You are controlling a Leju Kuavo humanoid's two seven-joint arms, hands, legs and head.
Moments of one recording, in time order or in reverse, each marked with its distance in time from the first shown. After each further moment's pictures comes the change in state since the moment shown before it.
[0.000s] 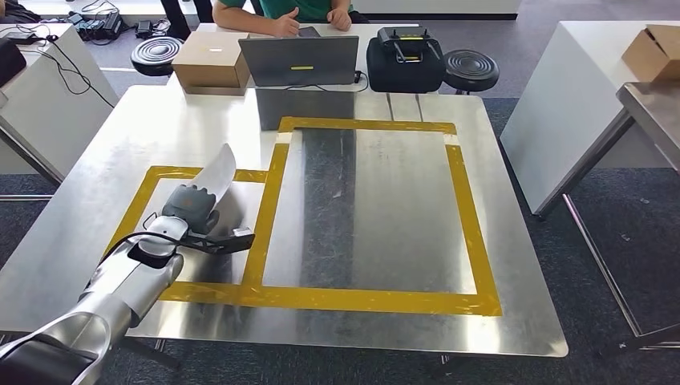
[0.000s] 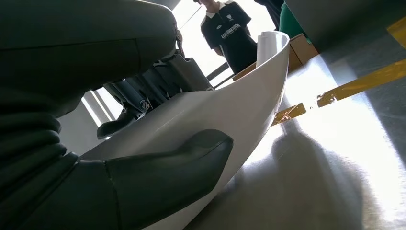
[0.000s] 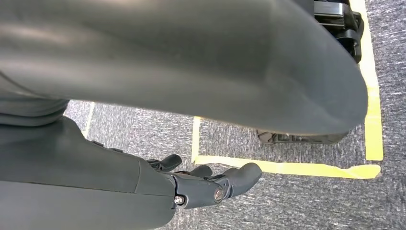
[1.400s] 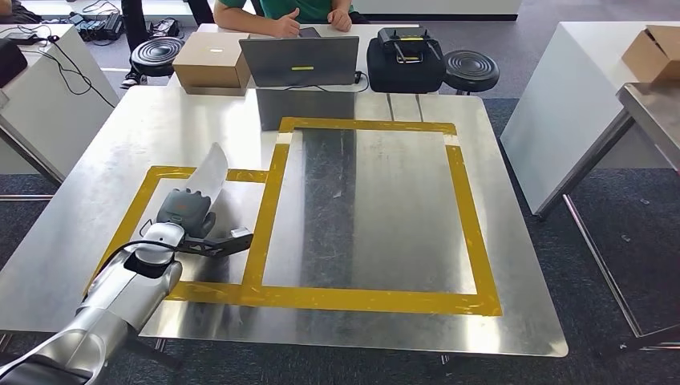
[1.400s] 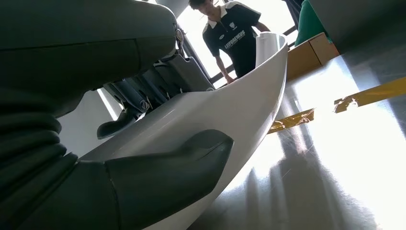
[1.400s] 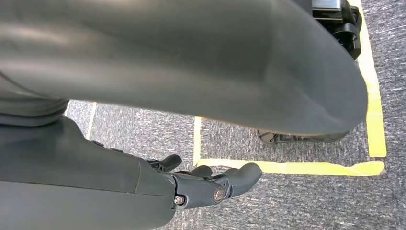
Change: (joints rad) left arm 0.086 0.014 0.061 -0.150 -0.014 -0.039 0.056; right arm 0.000 0.000 -0.024 0.000 -0.013 0.000 0.010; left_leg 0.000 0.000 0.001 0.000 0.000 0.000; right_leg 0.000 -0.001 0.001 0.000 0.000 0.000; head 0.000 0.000
